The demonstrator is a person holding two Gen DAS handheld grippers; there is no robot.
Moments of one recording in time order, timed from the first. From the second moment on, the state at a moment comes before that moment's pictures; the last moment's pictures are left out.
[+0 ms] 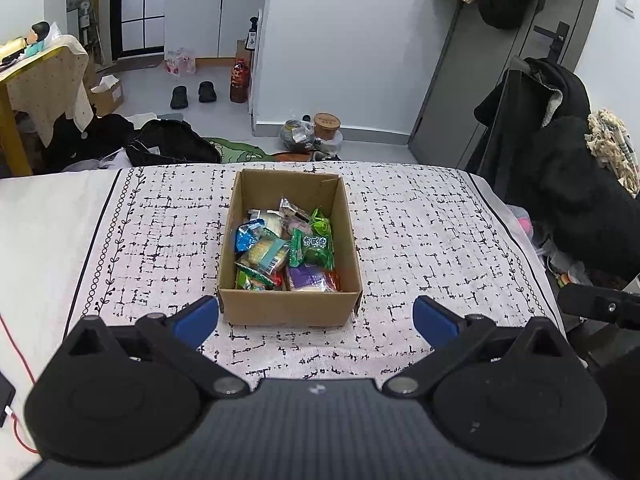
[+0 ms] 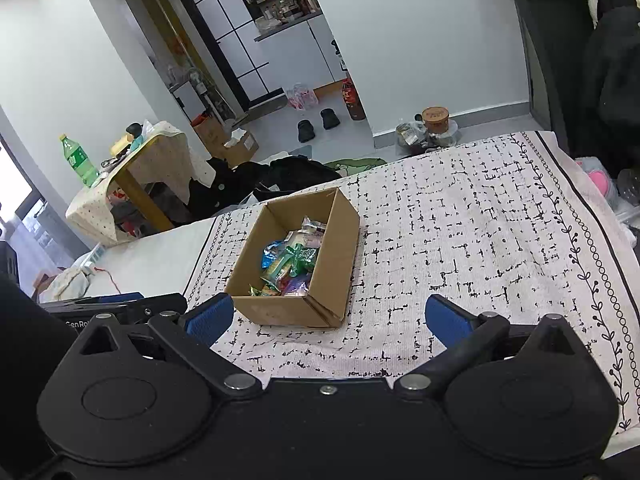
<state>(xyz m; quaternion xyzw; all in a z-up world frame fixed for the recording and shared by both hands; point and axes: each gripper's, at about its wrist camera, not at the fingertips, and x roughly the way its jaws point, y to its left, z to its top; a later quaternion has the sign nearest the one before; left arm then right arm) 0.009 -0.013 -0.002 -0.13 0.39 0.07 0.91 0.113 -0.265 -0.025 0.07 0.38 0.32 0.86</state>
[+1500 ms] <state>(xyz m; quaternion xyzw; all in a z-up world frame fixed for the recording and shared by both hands) 0.007 -0.011 -0.004 -0.13 0.38 0.06 0.91 0.112 -0.261 -0.023 0.07 0.38 0.32 0.87</state>
